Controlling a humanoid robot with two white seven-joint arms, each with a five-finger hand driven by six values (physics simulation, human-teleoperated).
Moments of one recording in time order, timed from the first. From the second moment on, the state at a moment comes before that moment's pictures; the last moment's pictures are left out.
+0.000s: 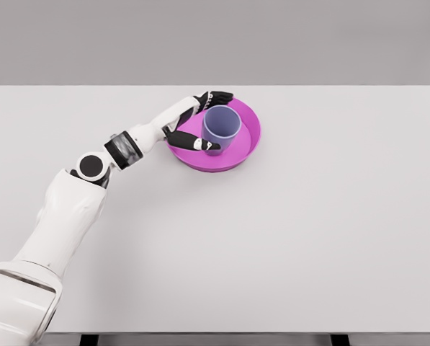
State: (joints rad) left arm -0.71 0.10 -0.41 -0.72 0.13 -0.61 -0.61; right arm 0.03 0.00 -0.05 0.00 0.10 -0.09 0.05
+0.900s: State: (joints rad) left arm -0.74 0.12 -0.40 -0.74 0.14 -0.61 -0.61; right arm 0.03 0.00 -0.05 0.00 0.10 -0.09 0.05
